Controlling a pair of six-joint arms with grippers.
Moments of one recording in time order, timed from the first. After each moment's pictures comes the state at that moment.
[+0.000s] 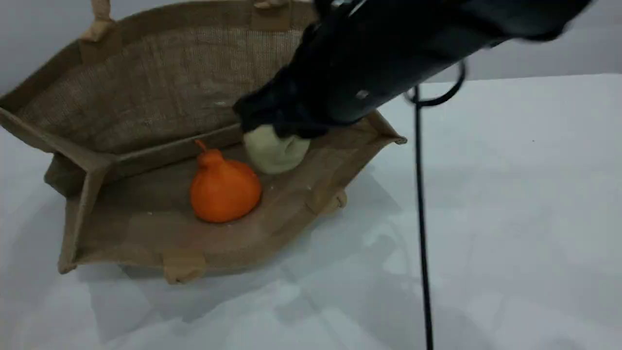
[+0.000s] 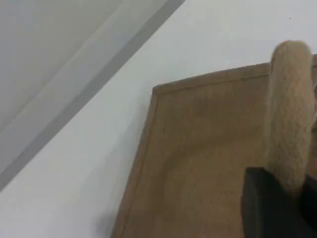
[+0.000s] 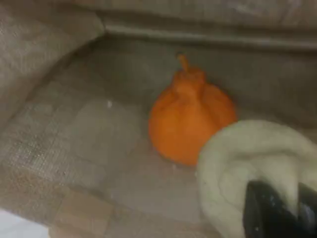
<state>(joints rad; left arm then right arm) -0.07 1.87 -1.98 -0.58 1.22 0.89 0.72 1.87 -1.03 0.65 -0.05 -0.45</state>
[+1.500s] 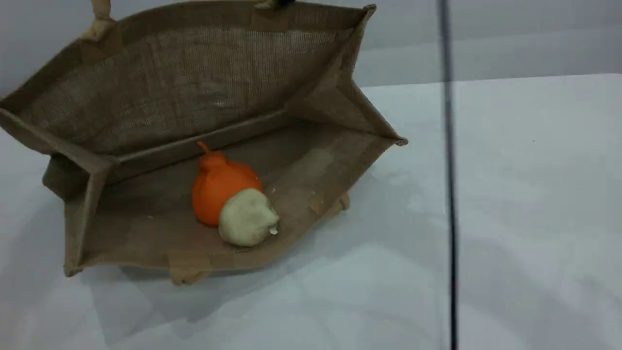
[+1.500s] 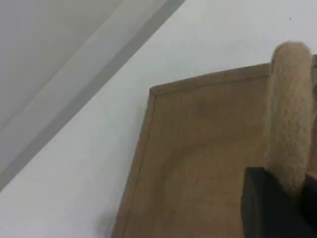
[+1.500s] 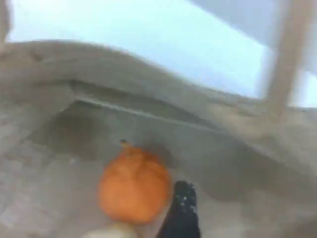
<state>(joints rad) -0.07 1.87 -1.98 -0.58 1.22 0.88 0.46 1.79 -1.36 0.50 0.40 -0.53</state>
